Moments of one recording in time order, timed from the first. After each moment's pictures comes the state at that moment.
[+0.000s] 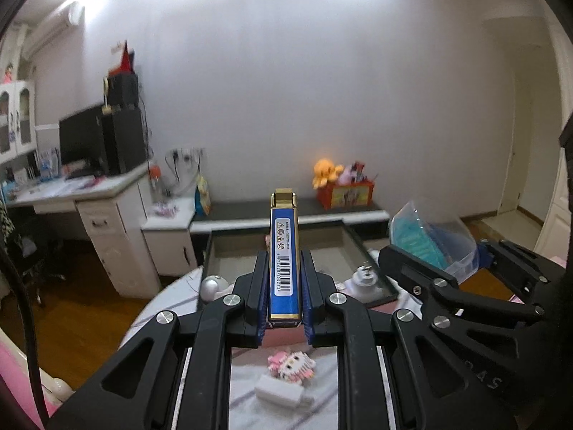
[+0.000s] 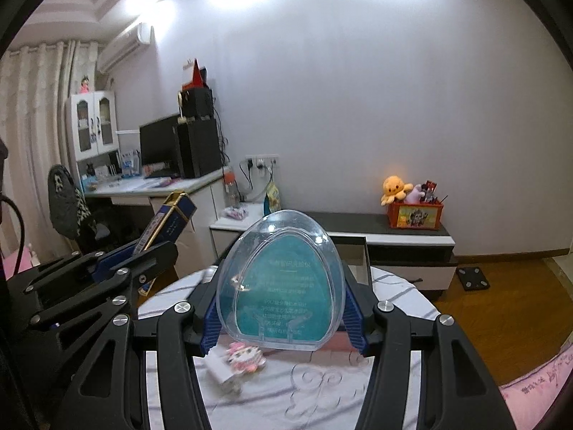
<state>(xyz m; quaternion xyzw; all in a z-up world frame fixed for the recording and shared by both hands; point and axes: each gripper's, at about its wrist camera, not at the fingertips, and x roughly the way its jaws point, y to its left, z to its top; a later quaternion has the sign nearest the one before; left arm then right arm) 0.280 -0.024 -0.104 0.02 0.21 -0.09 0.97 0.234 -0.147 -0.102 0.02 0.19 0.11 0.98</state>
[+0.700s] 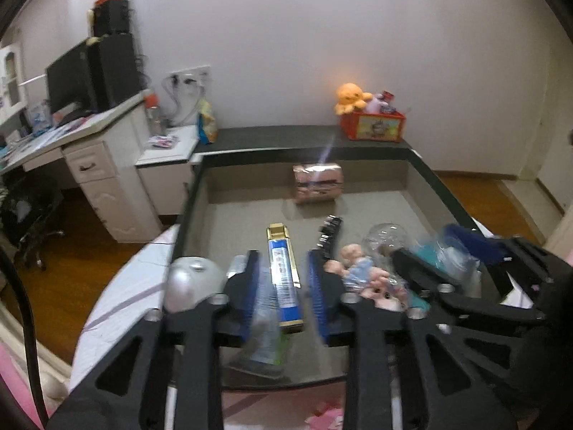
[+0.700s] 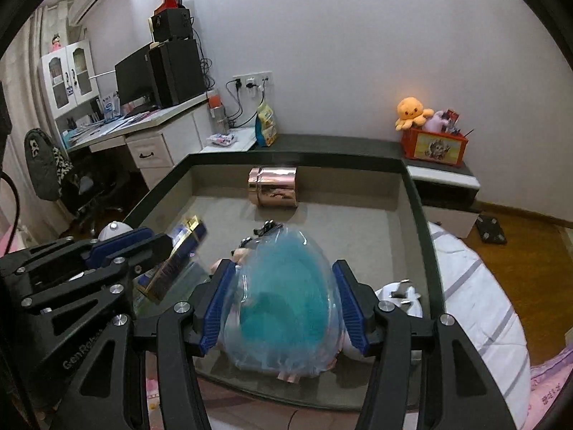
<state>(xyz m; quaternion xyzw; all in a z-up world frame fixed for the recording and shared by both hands) 0.414 -0.025 -0.189 0.02 0.34 -0.06 0.94 0.385 -0.153 -0.205 0.01 0.33 0.11 0.94</state>
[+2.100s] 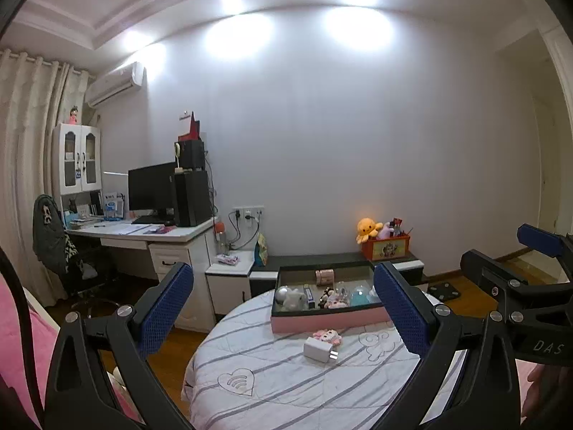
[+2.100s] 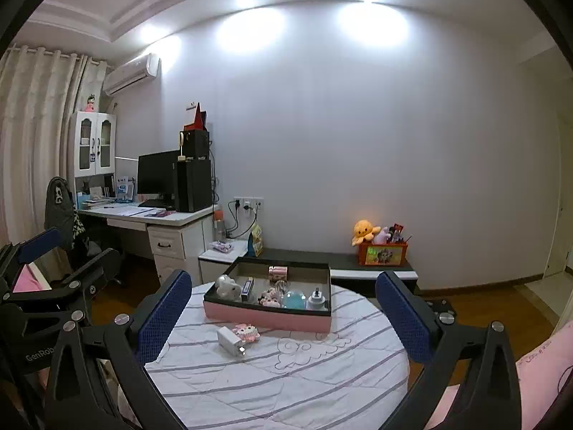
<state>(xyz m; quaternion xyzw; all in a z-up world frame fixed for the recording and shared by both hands) 0.042 -0.001 -0.040 0.03 0.06 0.02 1.00 0.038 -0.162 -0.048 -0.01 0.08 0.06 0.99</state>
